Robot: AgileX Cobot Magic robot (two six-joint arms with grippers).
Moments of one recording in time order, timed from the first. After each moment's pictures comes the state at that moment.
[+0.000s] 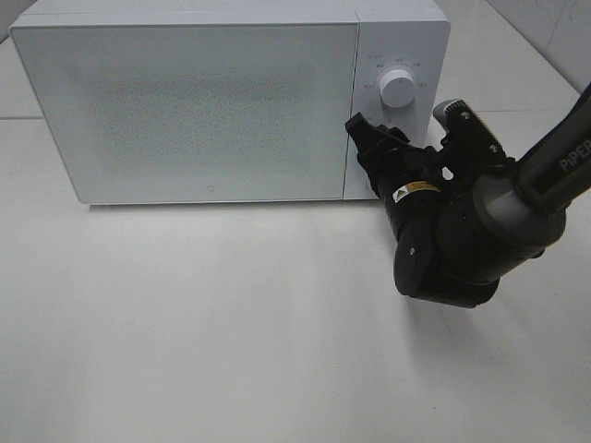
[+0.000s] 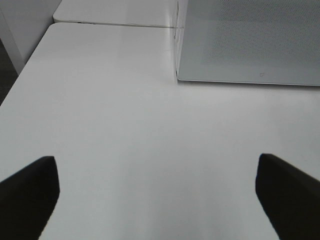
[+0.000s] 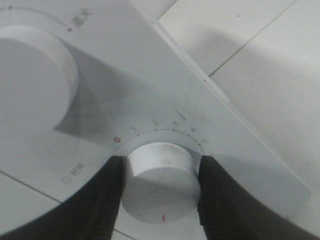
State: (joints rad) left arm 0.08 -0.01 -0.52 -0.09 1.07 0.05; right arm 0.62 2.12 -0.81 0.72 -1.22 0.63
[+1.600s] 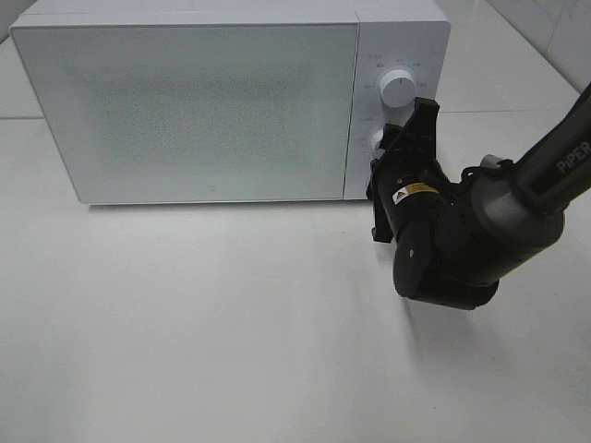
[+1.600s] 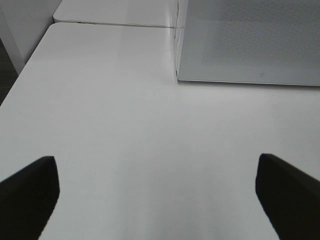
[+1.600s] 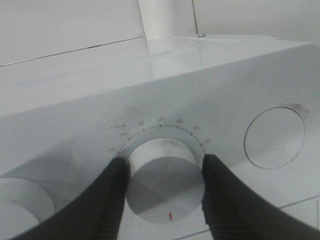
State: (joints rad) left arm 0.08 -0.01 -0.52 -0.09 1.07 0.05; right arm 0.62 2.13 -0.80 0.72 -1.23 1.50
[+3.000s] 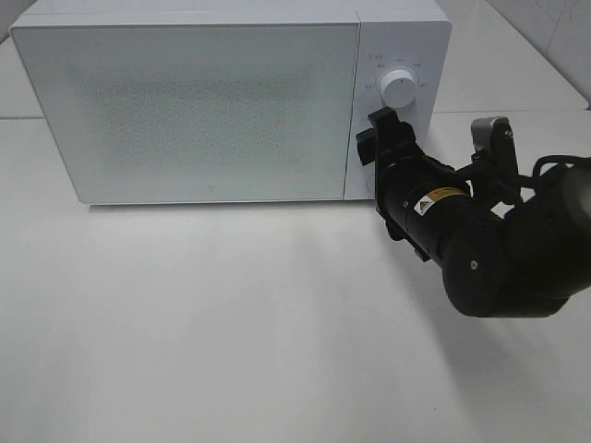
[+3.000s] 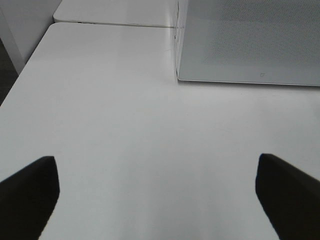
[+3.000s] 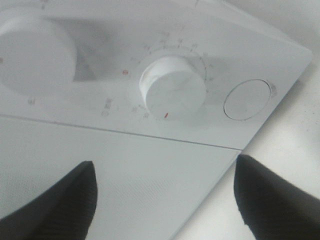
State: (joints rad) left arm 0.08 -0.01 -0.52 -0.09 1.07 0.05; right arm 0.62 1.91 -0.62 0.55 -1.01 0.99
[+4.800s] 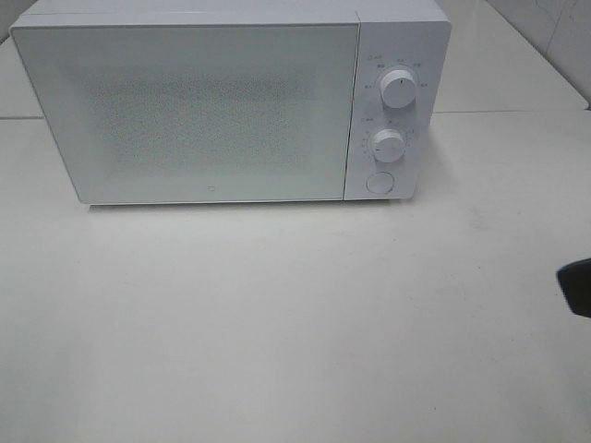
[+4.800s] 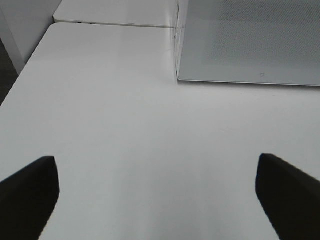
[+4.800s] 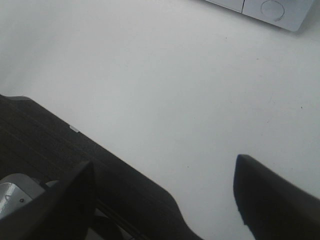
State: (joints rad) left arm 0.08 -0.01 -0.52 -0.09 1.07 0.05; right arm 0.62 0.65 -0.71 0.08 0.90 0.08
